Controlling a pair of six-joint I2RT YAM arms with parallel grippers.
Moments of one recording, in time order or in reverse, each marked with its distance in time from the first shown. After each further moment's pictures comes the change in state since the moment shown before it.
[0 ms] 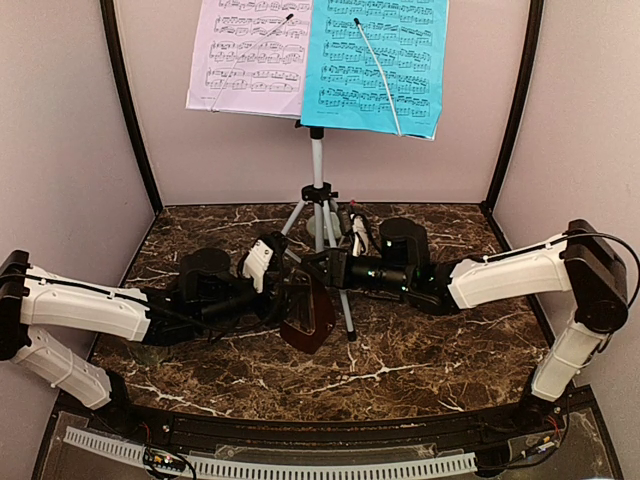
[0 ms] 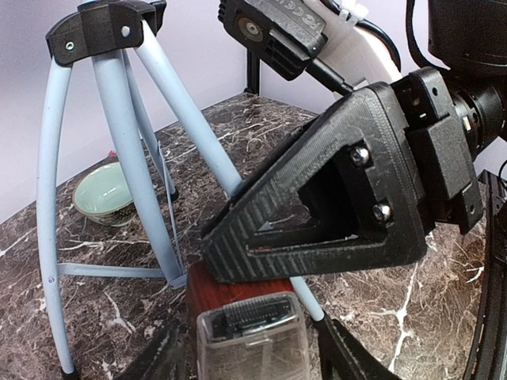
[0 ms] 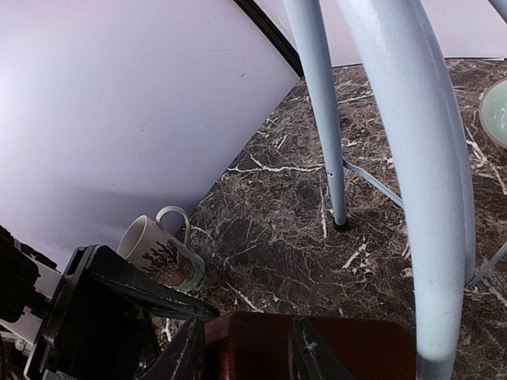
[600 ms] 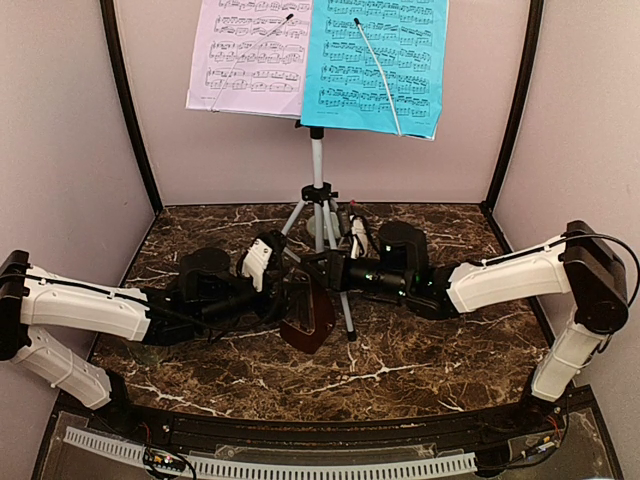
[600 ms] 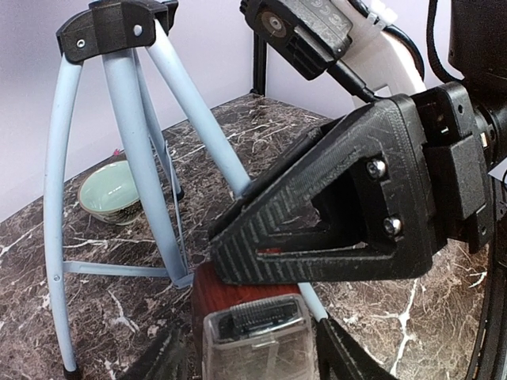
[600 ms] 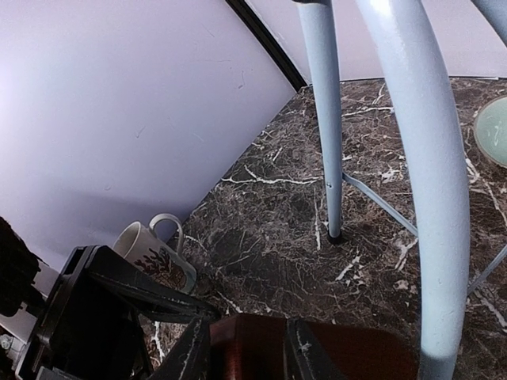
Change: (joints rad) left arm 0.000 -0.001 0.000 0.001 -0.018 -0.011; right arm 0.024 0.004 -0.014 0.038 0.074 -0.039
